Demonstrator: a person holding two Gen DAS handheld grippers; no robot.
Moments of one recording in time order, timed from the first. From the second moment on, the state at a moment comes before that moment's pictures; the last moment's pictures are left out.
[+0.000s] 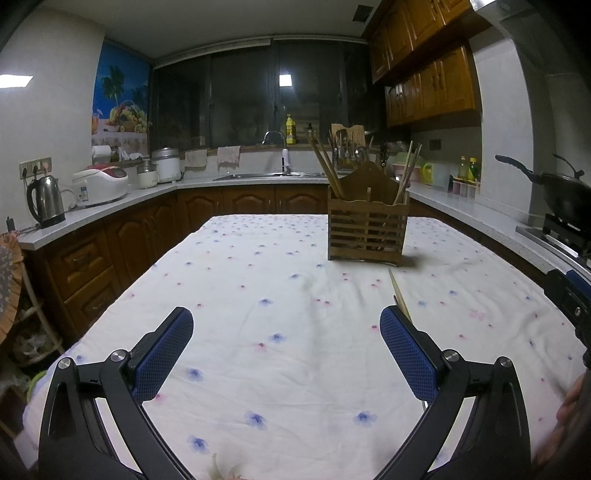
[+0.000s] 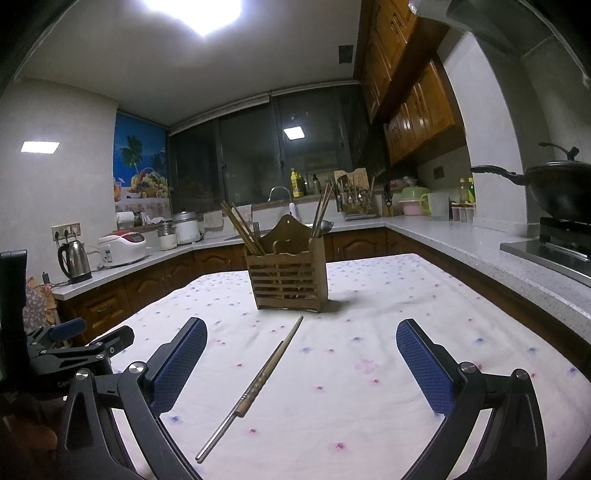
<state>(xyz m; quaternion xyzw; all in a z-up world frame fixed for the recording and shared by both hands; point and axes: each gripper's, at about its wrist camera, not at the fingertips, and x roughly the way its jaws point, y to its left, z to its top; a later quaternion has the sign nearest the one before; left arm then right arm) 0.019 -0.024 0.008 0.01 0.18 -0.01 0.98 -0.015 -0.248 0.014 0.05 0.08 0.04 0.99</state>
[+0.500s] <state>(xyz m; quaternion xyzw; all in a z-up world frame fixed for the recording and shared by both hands) 0.024 -0.023 0.009 0.00 0.19 -0.02 0.98 -0.013 -0.242 0.015 0.05 0.10 0.04 0.99</state>
